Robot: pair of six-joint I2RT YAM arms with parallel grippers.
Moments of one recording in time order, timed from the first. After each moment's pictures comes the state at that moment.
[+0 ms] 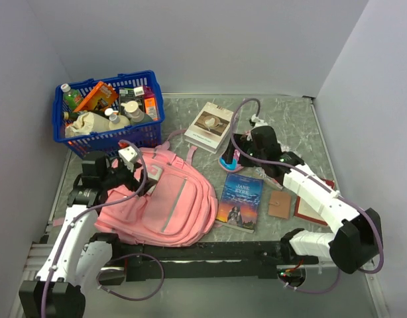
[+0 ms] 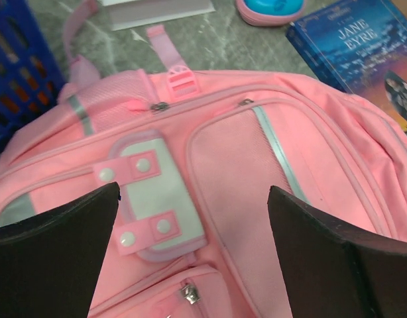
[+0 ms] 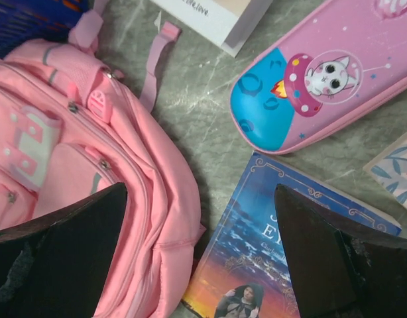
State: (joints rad) left arm -0.03 0.77 0.61 -0.36 0.72 0.29; right arm 0.48 1.20 0.96 -0.40 -0.02 0.54
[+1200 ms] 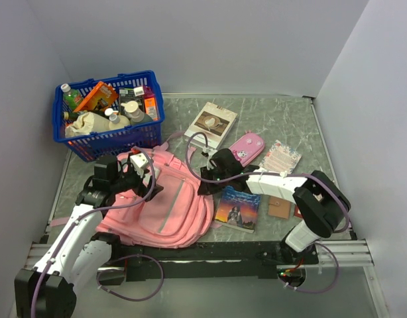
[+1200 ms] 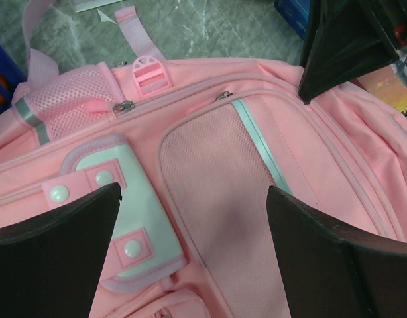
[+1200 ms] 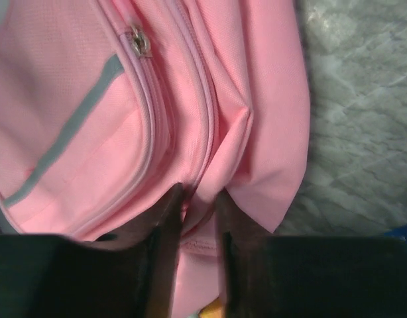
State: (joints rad) left arm -0.19 0.81 0.53 -0.27 0.63 0.30; right arm 0.76 1.57 0.82 -0.07 -0.30 0.45
